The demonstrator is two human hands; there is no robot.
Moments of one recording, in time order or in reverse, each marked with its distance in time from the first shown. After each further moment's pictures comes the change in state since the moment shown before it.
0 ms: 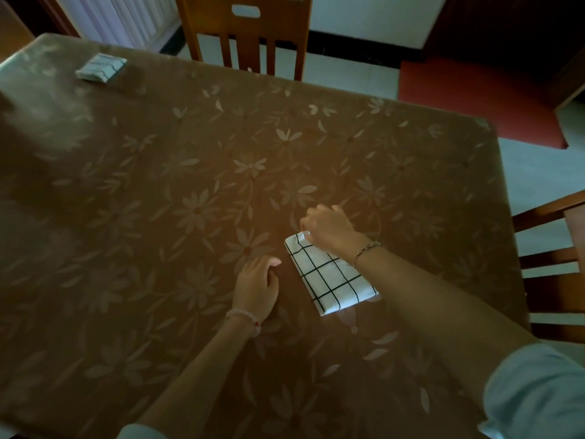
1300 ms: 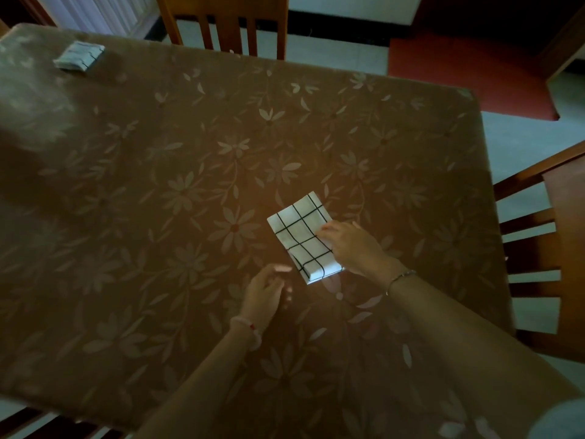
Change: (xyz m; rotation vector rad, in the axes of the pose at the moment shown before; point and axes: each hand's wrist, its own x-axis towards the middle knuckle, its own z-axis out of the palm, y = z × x) left_hand -0.060 0.044 0.006 -0.623 -0.270 -0.492; right_hand -0.104 0.024 0.047 0.273 -0.049 0.065
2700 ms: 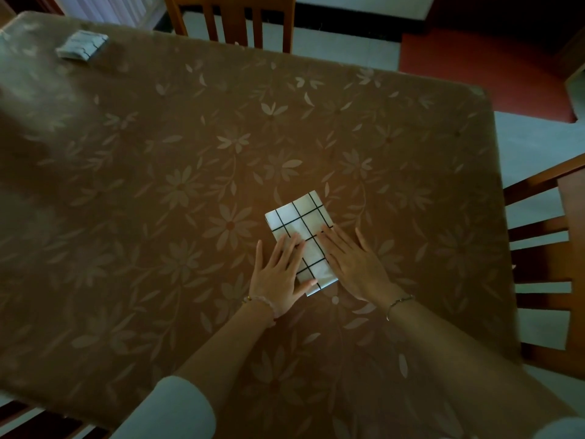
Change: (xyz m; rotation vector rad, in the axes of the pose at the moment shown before) left_hand 0.054 -0.021 0.022 1.400 0.003 0.561; right_hand -0.018 0.026 0.050 -0.248 0.110 -0.053
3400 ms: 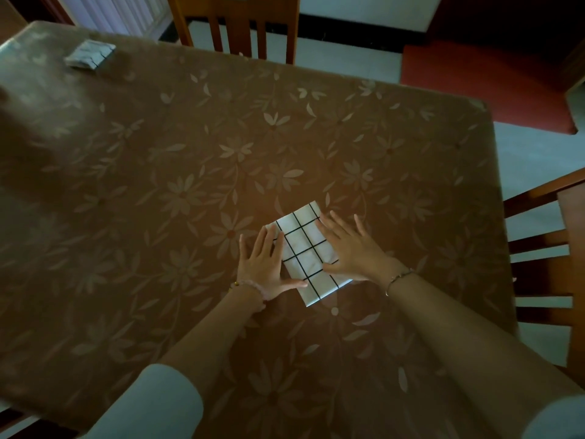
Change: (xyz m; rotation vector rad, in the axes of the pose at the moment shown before) left_hand 0.022 -0.027 -0.024 -0.020 -0.082 -0.124; right_hand 0.038 0.014 -0.048 0.026 -0.176 -0.051
